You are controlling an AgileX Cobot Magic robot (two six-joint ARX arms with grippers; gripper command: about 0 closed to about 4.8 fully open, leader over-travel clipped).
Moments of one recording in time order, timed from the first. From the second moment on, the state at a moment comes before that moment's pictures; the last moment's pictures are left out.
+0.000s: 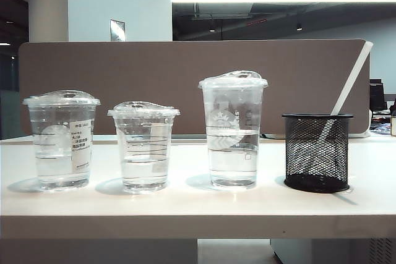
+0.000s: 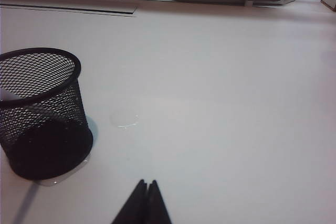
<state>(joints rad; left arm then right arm) -0.06 0.01 0.01 -0.18 -0.02 -0.03 -0.06 0.00 0.01 -0.17 -0.11 -0.08</state>
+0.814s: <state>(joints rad) -0.06 0.02 0.04 -0.26 -0.02 -0.03 -0.06 0.00 0.01 -0.17 -0.11 -0.08</state>
